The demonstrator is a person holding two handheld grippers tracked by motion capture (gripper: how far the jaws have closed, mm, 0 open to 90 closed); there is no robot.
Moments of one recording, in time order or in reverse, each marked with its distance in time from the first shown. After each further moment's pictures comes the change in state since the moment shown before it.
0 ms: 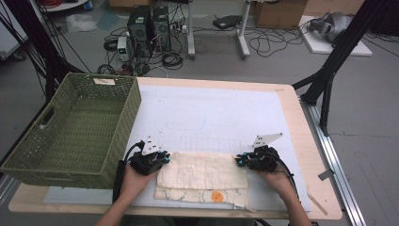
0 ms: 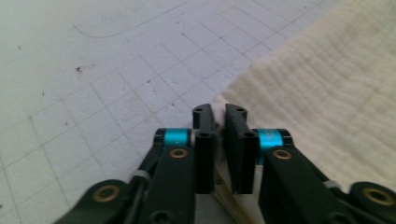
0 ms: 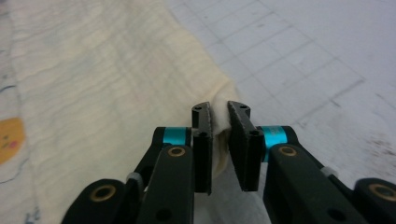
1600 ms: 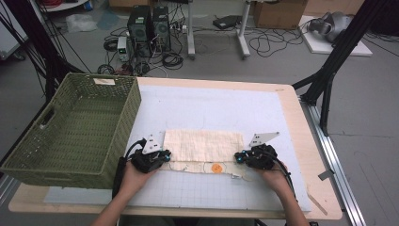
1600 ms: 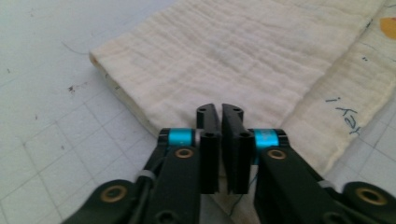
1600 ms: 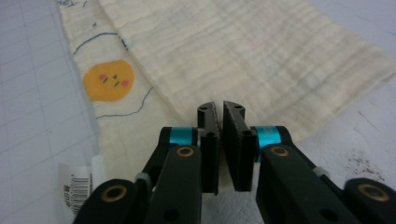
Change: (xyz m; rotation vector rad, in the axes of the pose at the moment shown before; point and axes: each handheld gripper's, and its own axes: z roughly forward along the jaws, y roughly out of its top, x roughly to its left) left arm 0.005 0.004 0.007 -0.004 -0.049 0.062; right arm 0.001 0.007 0.004 0.016 -0.078 -0.041
